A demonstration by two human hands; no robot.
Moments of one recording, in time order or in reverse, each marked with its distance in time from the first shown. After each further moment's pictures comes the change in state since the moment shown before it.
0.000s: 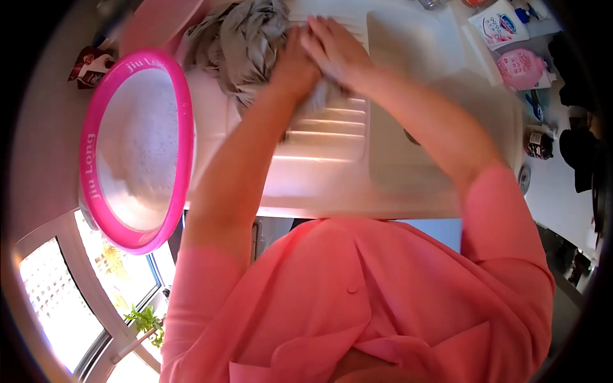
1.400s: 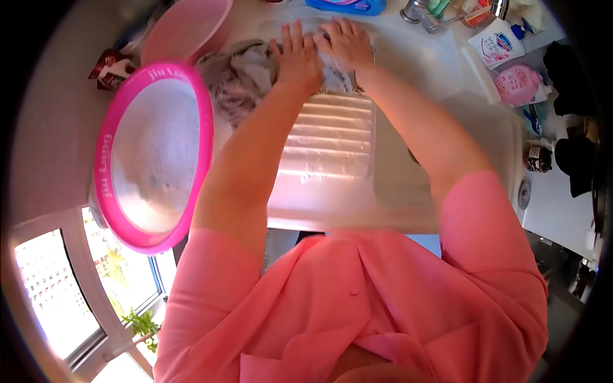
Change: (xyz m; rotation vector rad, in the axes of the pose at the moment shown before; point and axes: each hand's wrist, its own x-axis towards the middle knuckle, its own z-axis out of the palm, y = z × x) left_hand 0.013 -0.008 -0.014 0.503 0.164 -0.128; right_hand 0.052 0.035 0.011 -0.314 0.403 -0.110
